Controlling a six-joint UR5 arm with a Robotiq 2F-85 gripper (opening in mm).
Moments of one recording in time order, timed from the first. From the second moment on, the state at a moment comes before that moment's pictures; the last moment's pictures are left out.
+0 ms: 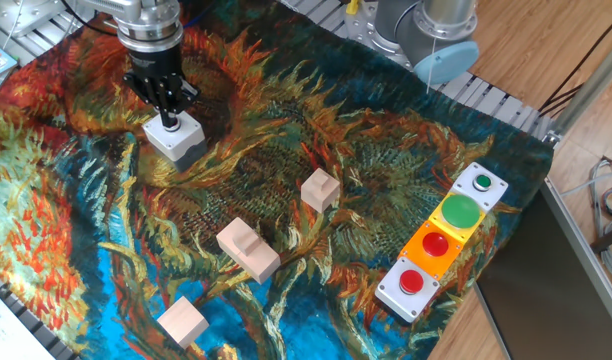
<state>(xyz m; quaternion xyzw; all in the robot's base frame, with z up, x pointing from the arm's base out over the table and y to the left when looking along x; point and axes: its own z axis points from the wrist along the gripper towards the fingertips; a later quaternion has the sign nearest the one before) 0.531 -0.148 0.093 -0.15 0.98 0.02 0.09</state>
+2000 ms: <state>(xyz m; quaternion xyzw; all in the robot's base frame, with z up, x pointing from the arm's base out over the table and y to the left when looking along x) 0.535 -0.141 0.092 -0.15 0.98 0.03 0.10</state>
